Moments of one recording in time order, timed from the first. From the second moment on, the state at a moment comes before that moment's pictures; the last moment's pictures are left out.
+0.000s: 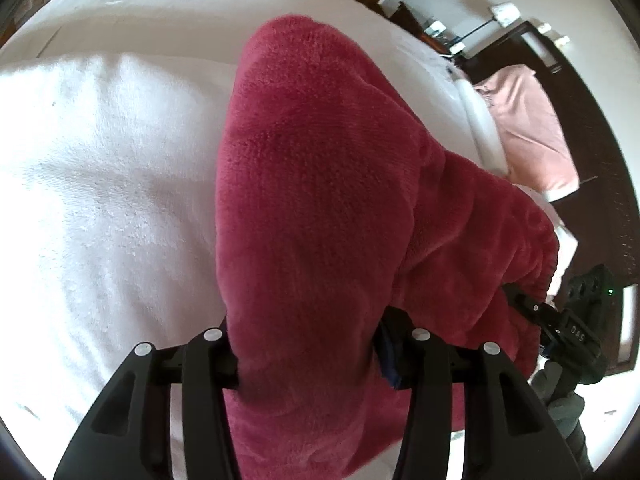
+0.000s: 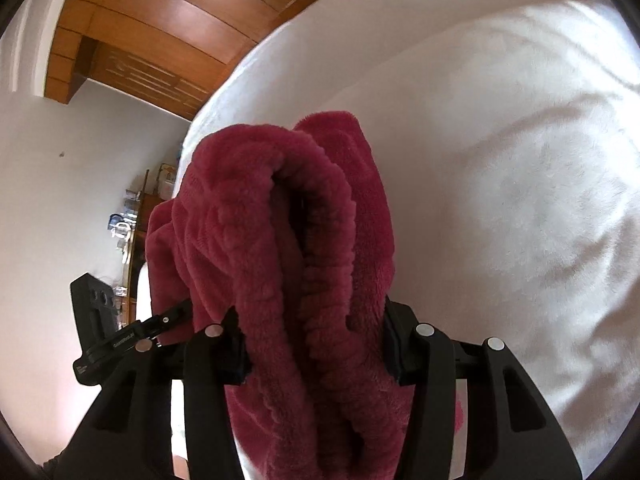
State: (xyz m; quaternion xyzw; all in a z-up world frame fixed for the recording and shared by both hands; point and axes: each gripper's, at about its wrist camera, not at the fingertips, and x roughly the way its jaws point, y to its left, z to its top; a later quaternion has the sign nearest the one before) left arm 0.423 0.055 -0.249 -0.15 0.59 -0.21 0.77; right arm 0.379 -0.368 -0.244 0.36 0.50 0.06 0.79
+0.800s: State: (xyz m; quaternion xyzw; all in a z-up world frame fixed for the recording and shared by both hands) left arm 0.403 0.040 -0.203 -0.04 0.56 -0.10 0.82; right arm 0.363 -0.369 -0.160 0.25 0.42 -0.01 0.87
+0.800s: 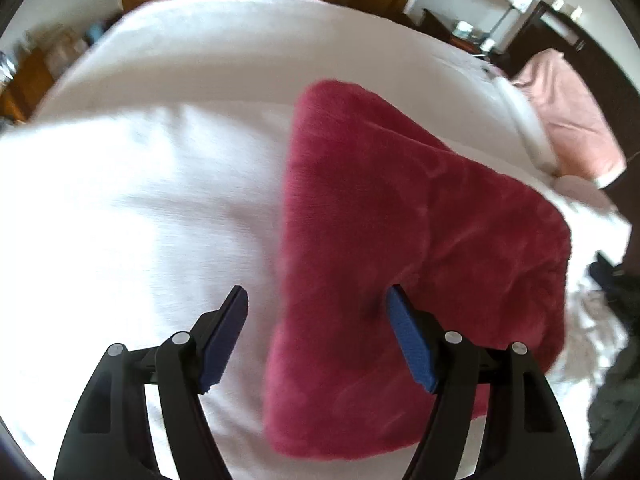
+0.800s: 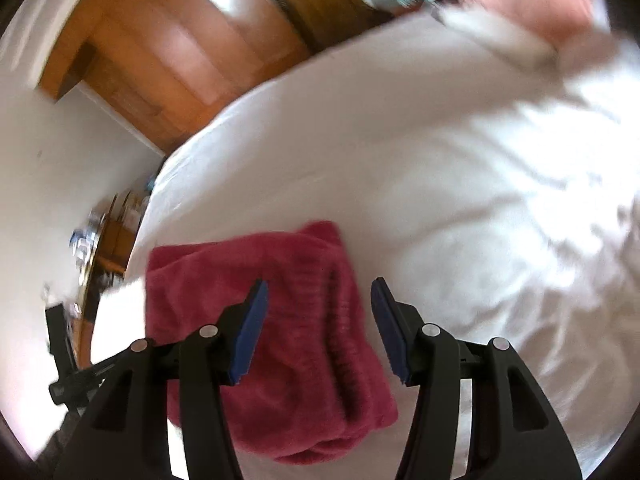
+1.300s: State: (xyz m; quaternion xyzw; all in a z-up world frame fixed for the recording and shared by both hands) left arm 0.360 -0.010 -0.238 0.08 0.56 -0.13 0.82; right arm 0.382 -0.337 -0.256 0.17 0.52 -0.04 0.83
